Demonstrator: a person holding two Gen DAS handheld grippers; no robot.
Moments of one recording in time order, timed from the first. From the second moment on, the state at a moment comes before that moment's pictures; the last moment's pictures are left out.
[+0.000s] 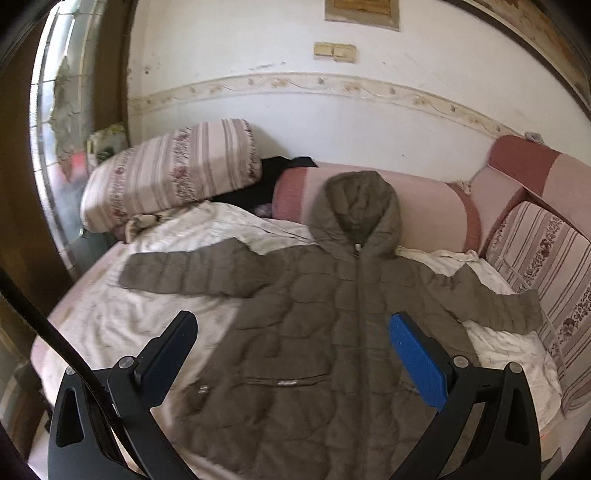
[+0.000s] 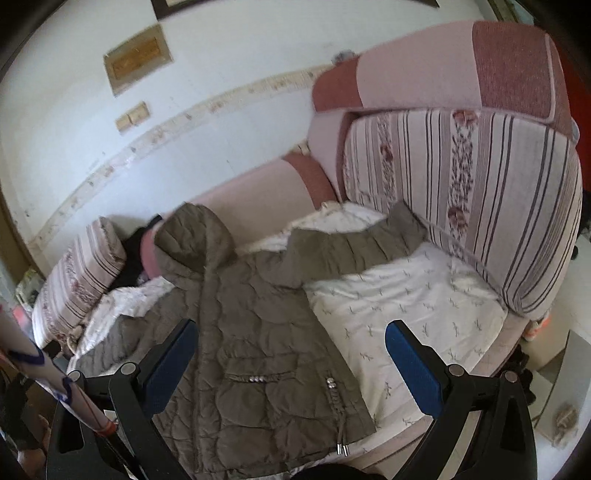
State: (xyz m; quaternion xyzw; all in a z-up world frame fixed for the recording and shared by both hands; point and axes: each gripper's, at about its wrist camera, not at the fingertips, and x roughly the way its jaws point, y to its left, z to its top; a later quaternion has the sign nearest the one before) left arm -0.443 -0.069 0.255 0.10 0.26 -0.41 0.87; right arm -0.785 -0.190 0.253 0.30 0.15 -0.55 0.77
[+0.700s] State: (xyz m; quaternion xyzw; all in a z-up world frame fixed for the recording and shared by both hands) left arm -0.370 -0.206 0.090 0.19 0.28 -0.33 0.88; right arm -0.781 -0.355 0.168 0.39 0.20 -0.61 0.66
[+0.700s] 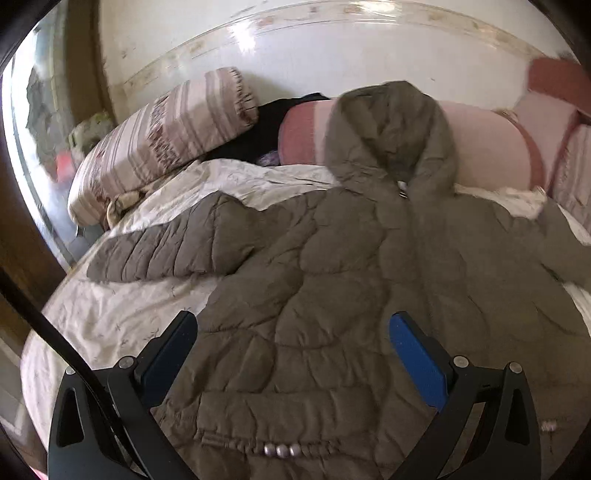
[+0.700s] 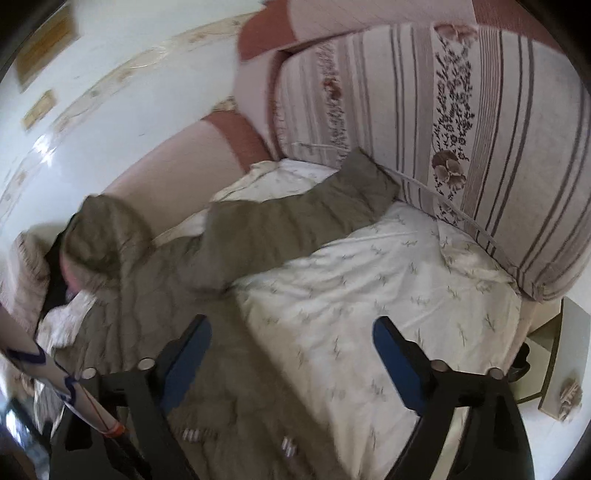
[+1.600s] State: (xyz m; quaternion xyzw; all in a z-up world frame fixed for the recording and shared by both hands) left arm -0.352 -0.221 0.073 0.20 0.29 -0.31 0.88; right arm -0.900 -0.575 0.055 0.45 0.16 -0.69 0.55
